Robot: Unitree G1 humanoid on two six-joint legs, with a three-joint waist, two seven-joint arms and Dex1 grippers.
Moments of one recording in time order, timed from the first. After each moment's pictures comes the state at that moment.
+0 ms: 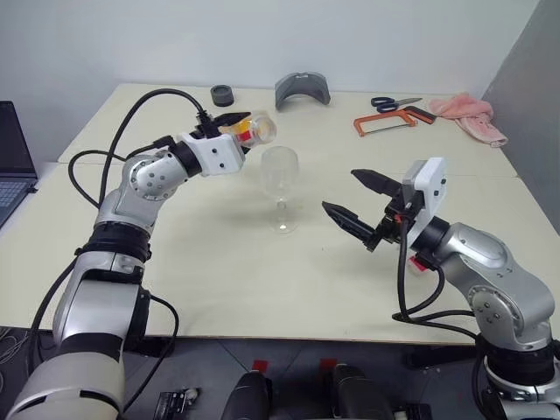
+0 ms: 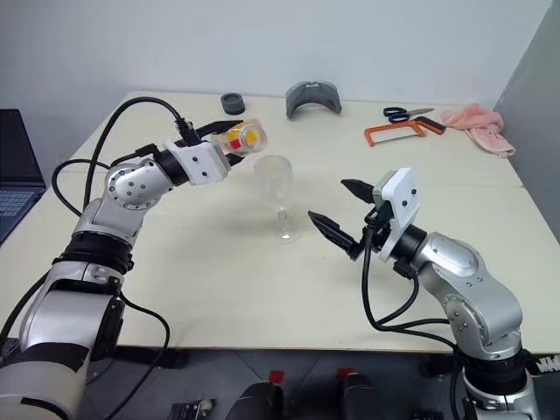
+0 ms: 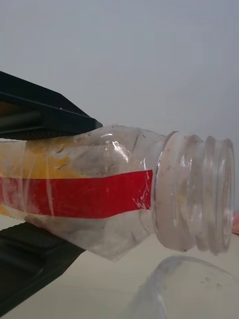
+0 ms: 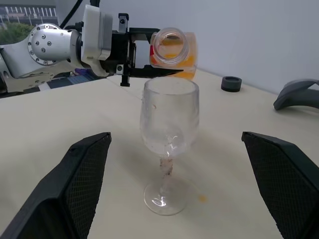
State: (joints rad) left arm -1.00 0.65 -0.15 0.82 0.34 -0.78 -0.48; right arm -0.37 -0.46 -0.02 -0.58 0.57 0.67 0.50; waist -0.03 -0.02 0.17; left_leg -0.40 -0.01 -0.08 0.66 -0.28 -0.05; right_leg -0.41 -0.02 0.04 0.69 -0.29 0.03
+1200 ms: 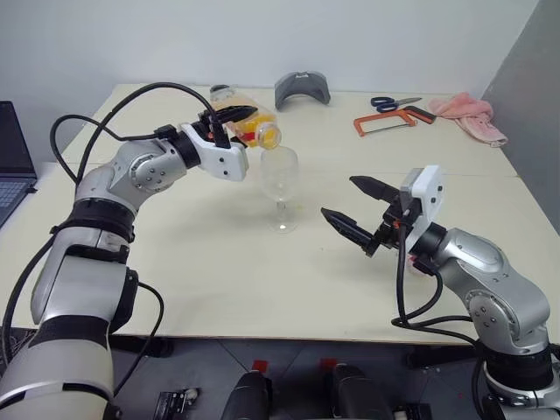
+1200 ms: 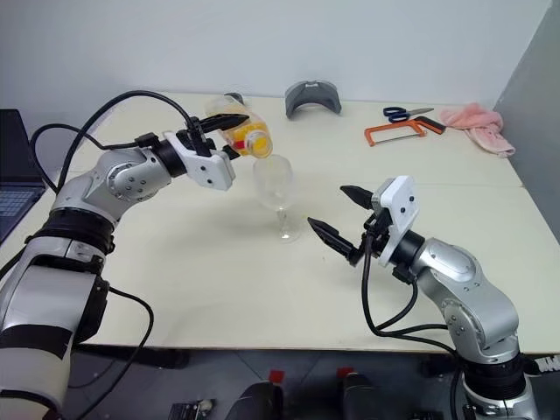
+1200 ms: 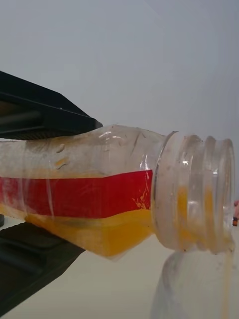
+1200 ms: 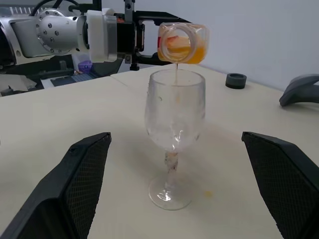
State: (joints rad) left arm -1.15 0.72 -0.28 0.96 0.63 -0.97 -0.20; right arm -0.33 -0.46 0.00 -0.58 0.55 0.62 0.54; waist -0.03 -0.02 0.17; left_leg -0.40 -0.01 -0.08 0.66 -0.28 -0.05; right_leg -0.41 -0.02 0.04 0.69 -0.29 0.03
